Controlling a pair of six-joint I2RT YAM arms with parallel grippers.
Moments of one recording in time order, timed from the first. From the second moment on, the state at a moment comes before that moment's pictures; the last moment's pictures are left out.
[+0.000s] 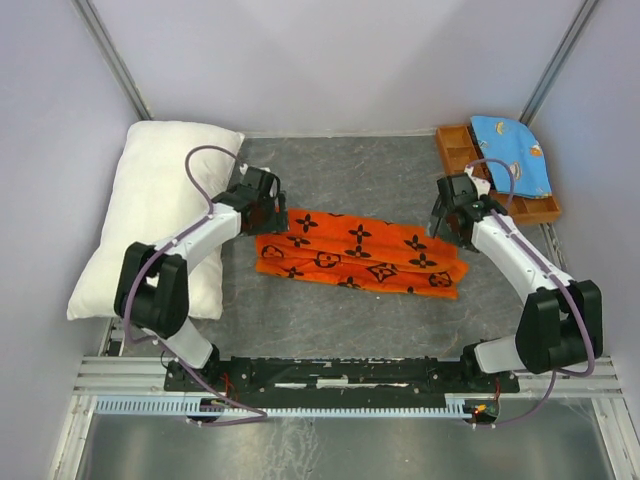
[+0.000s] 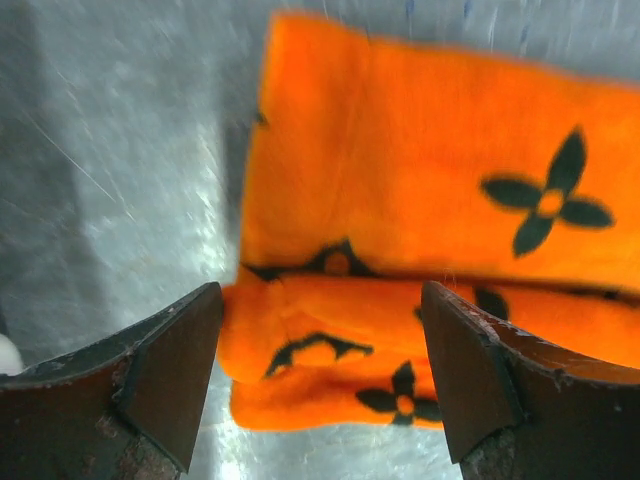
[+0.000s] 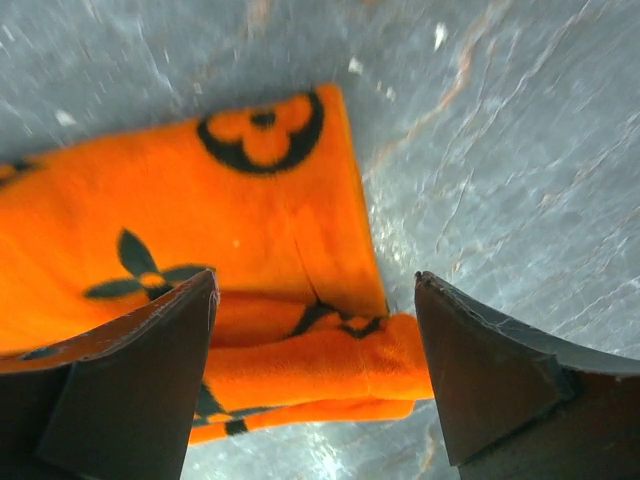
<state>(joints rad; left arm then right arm) -0.36 1.63 1.16 -0.51 -0.15 -0.40 0.22 1.40 1.06 -0.72 0.39 0.55</state>
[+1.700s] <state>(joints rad) -0.52 1.49 1.14 -0.48 -0.09 -0.49 0.54 1.27 0.93 -0.53 0.14 0.53</state>
